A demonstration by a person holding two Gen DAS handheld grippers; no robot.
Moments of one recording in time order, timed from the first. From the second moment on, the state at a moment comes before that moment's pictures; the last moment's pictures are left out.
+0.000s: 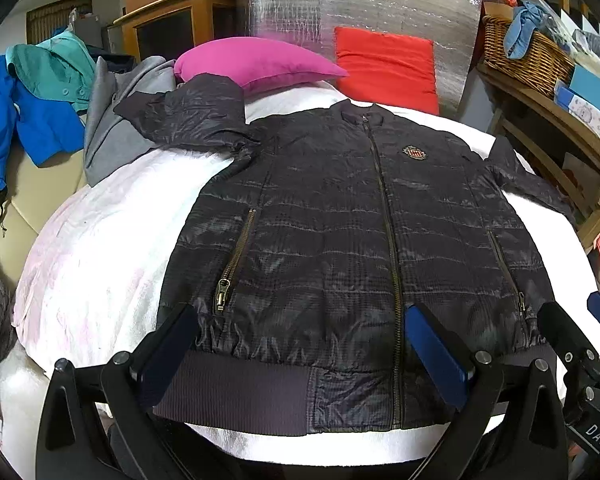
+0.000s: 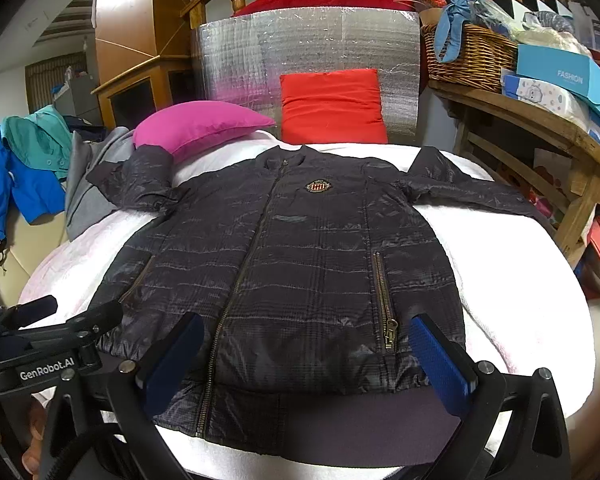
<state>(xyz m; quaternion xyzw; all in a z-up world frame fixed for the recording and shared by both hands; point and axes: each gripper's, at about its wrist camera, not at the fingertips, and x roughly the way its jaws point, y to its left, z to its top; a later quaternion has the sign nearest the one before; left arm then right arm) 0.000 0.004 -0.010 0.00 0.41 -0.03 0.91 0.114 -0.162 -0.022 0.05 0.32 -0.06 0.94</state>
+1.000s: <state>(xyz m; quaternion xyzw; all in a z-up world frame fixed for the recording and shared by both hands) -0.001 0.006 -0.003 0.00 0.41 -0.02 0.91 0.111 -0.168 -0.021 0.05 0.32 -0.08 0.94</state>
